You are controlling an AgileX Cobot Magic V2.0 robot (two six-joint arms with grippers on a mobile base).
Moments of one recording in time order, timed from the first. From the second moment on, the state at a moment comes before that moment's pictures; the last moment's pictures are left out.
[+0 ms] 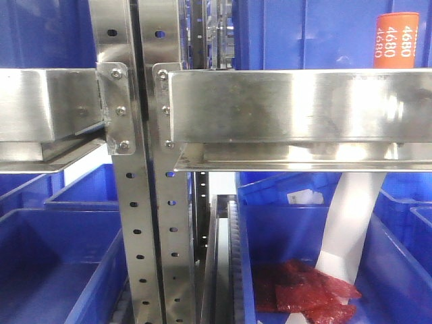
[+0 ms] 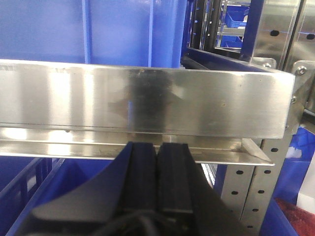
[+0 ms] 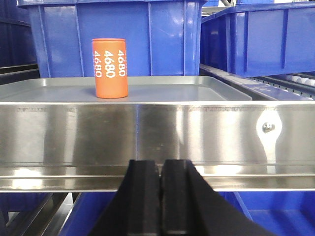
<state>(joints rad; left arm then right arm) -0.09 -0.01 0.03 -0.07 0.07 0.03 -0.07 -0.01 0.03 0.05 0.04 0.02</state>
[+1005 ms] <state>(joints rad) -0.09 -0.01 0.03 -0.07 0.07 0.03 -0.07 -0.01 0.03 0.05 0.01 0.02</state>
